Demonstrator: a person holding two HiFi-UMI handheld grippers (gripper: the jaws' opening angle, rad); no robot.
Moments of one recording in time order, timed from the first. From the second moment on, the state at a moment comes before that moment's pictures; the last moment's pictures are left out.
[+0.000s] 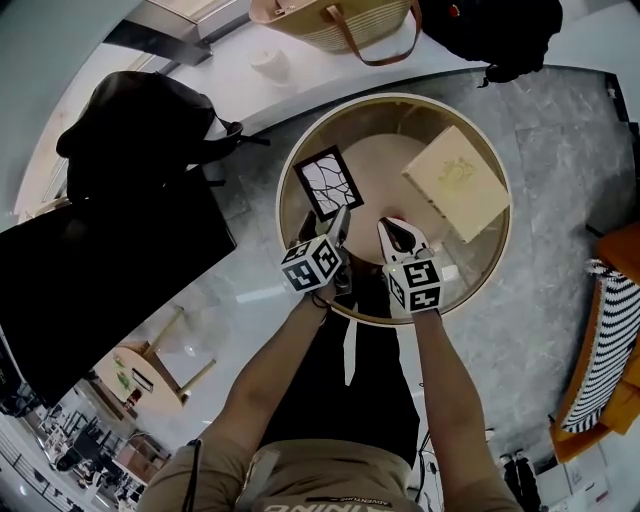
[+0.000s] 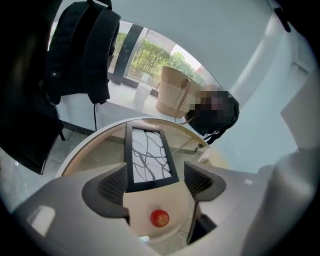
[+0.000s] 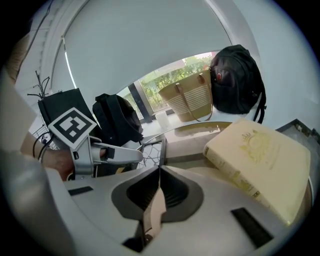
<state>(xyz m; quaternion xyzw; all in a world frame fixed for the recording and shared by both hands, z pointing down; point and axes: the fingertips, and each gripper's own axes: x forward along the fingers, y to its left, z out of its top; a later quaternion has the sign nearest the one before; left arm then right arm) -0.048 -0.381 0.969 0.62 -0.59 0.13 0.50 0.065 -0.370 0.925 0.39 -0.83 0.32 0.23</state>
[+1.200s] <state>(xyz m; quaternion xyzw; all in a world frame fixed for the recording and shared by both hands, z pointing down) 0.043 -0.361 0.542 0.87 -0.45 0.12 0.14 0.098 -0.347 0.507 0.46 -0.86 0.13 0.16</state>
